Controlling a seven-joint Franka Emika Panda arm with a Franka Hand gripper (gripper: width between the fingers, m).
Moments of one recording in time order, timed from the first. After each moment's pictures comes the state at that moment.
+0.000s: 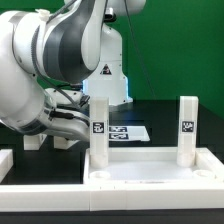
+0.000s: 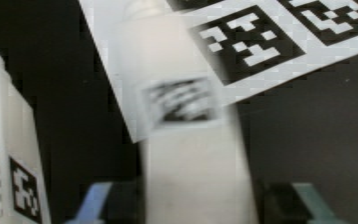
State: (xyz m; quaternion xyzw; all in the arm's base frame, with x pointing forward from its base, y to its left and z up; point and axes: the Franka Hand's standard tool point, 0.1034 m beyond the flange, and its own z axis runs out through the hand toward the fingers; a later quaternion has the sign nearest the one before) arm 0.414 -0.124 0.016 -0.87 0.21 0.44 0.09
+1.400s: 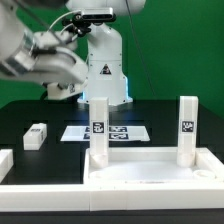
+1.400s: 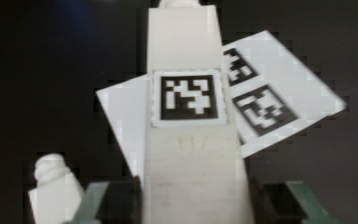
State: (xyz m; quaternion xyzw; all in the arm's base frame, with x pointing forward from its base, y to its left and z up) arm 0.420 -0.125 0.145 -0.86 0.22 0.43 0.13
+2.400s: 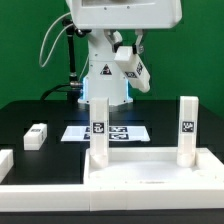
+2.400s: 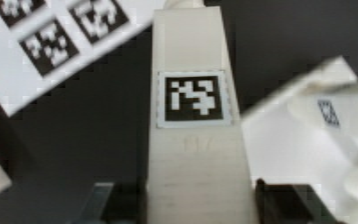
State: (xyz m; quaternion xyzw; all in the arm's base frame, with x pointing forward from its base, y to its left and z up) arm 0.486 0.010 0.203 -0.95 0.31 0.09 0.04
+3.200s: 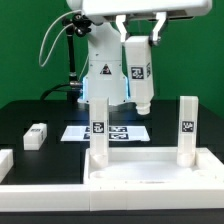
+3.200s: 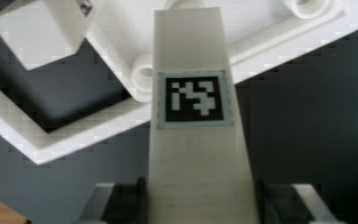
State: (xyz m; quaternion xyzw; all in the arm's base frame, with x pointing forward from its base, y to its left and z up) arm 0.574 0.028 0.218 -0.95 0.24 -0.21 -0.01
